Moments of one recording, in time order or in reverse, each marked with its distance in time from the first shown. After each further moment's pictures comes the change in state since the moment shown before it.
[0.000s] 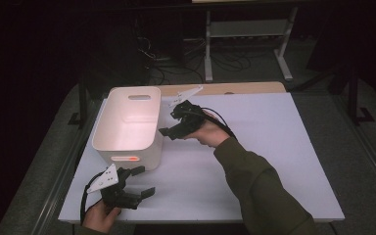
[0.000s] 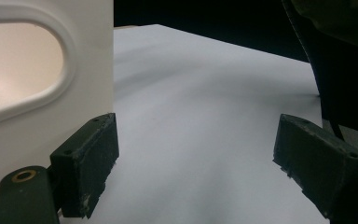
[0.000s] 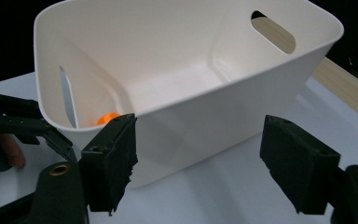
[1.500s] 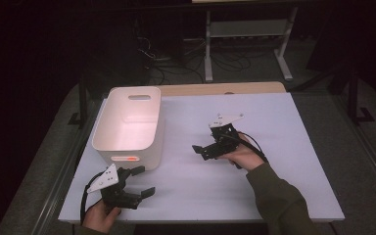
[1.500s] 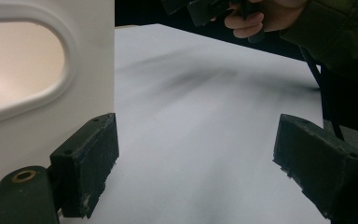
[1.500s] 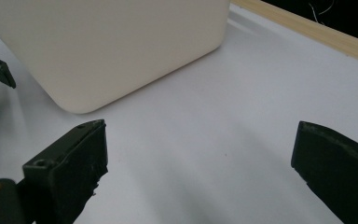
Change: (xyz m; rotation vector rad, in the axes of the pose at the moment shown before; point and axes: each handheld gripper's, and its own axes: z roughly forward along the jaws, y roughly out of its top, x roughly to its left) left arm 0.000 0.000 0.000 0.006 0.003 -0.001; right arm -0.018 -0.109 -0.033 -0.045 -0.144 0.129
